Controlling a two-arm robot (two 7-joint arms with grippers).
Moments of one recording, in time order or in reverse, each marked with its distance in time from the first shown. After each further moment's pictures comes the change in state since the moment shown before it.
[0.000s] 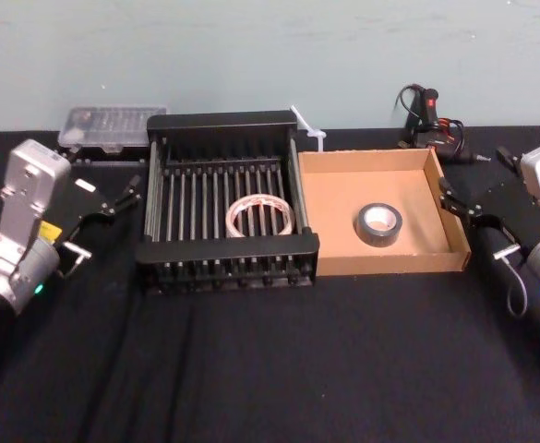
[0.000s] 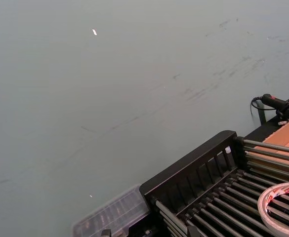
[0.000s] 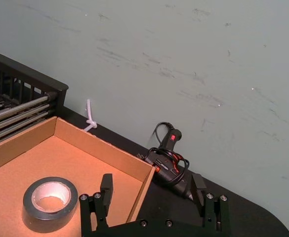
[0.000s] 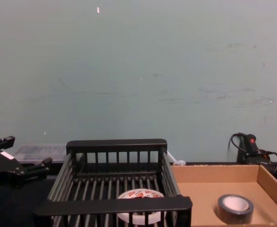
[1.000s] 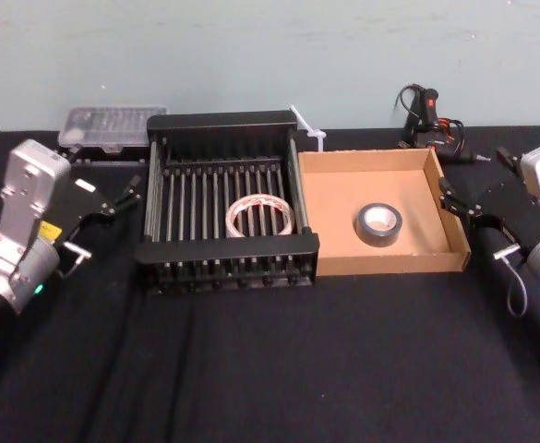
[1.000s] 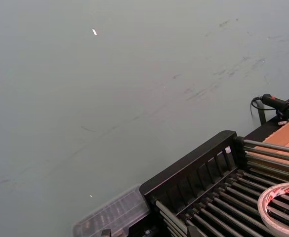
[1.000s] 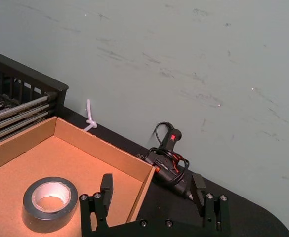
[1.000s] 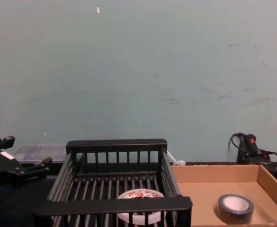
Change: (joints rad) left arm 0.000 0.000 0.000 0.000 0.000 0.000 0.000; right arm 0.000 0.000 0.000 0.000 0.000 0.000 0.000
